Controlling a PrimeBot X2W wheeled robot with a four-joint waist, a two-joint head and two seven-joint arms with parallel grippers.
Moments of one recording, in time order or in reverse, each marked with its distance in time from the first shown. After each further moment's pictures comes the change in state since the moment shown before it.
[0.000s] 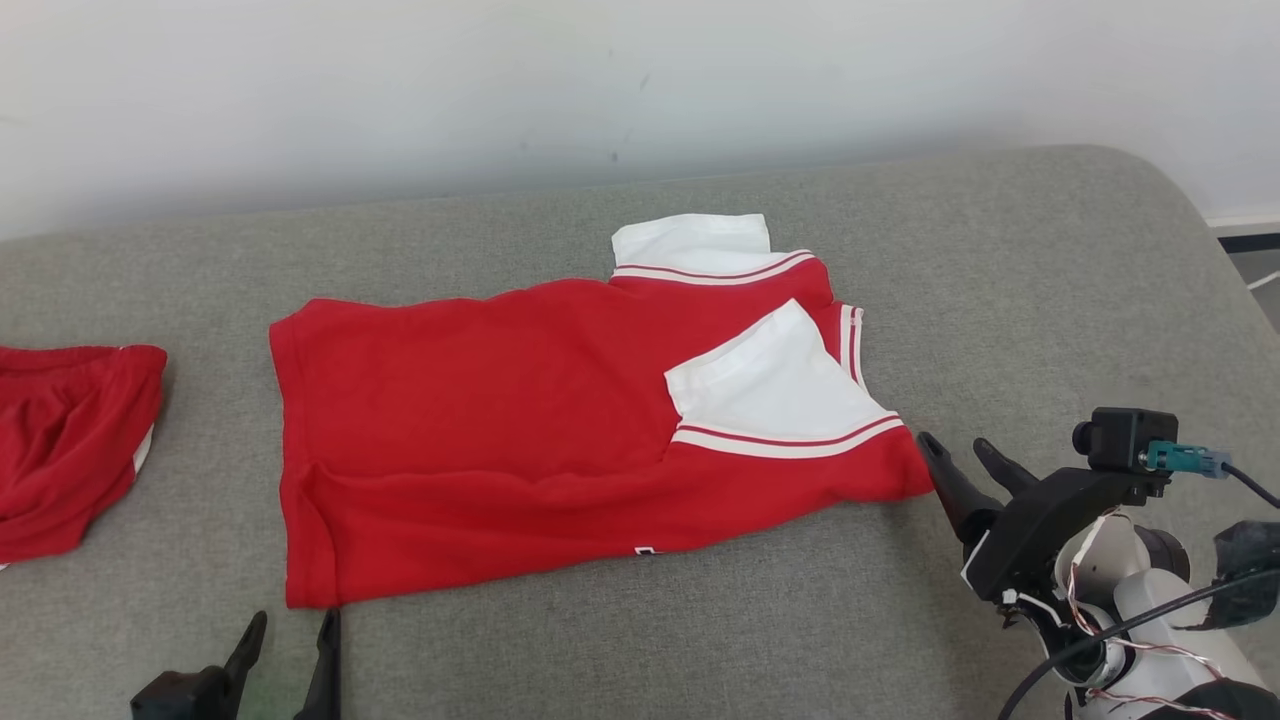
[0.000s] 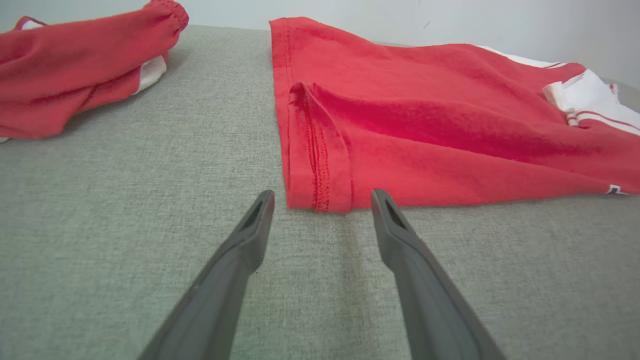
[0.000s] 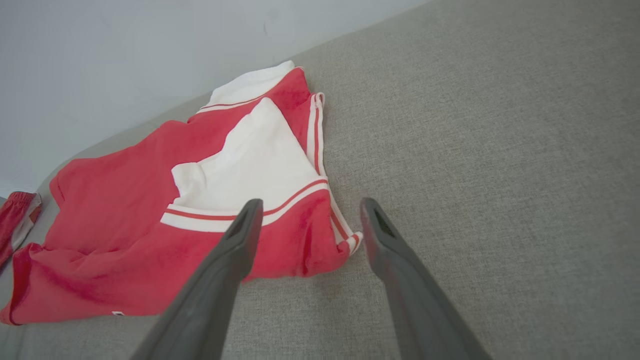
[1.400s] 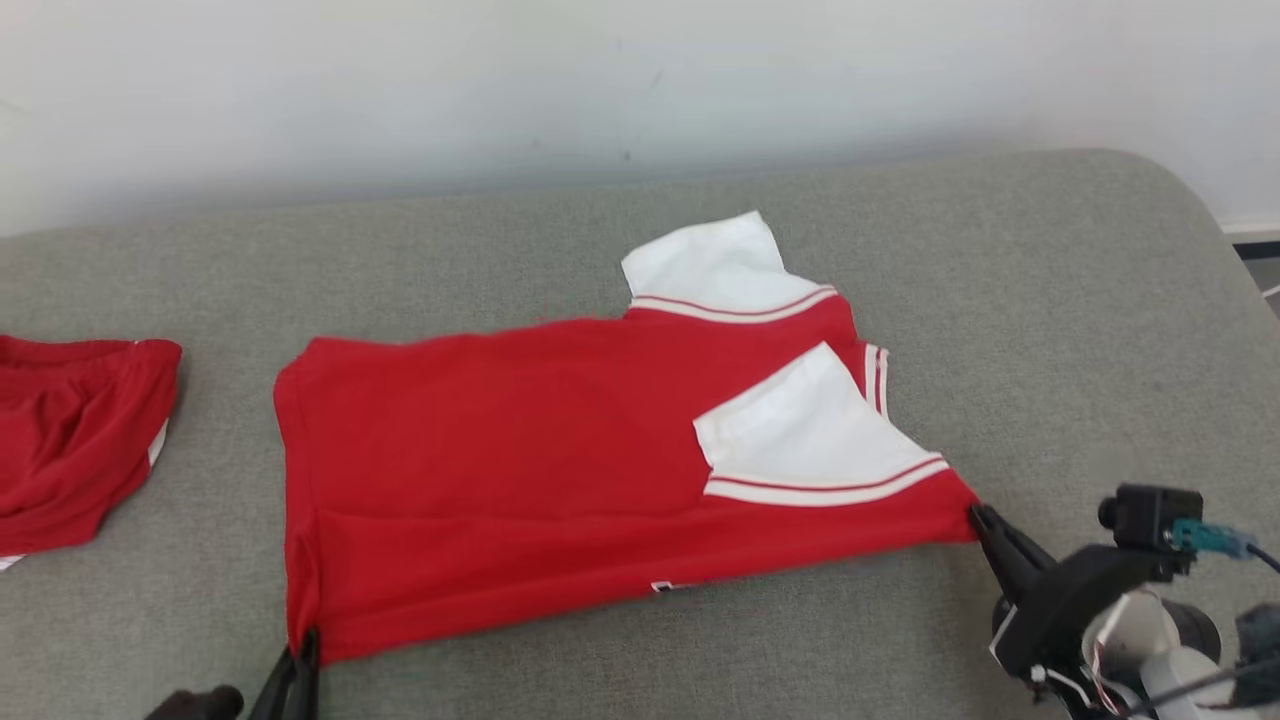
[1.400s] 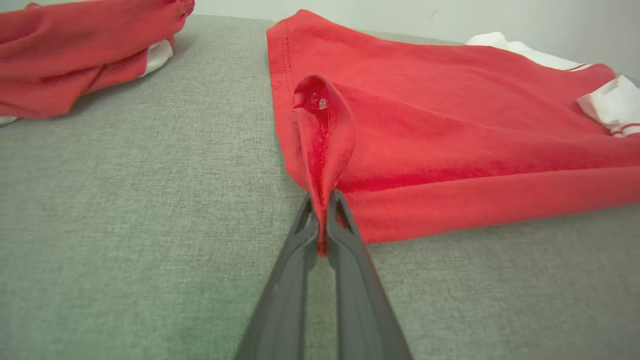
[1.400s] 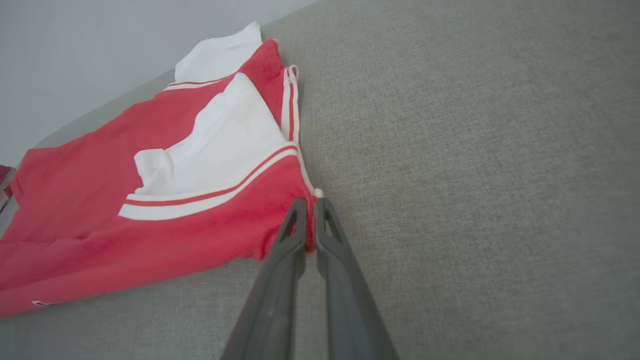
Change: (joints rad) left arm -0.006 -0.033 0.034 0.062 0.055 -0.026 -0.012; right arm 0.116 -0.023 -0.014 -0.029 -0.020 0.001 -0.043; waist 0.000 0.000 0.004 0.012
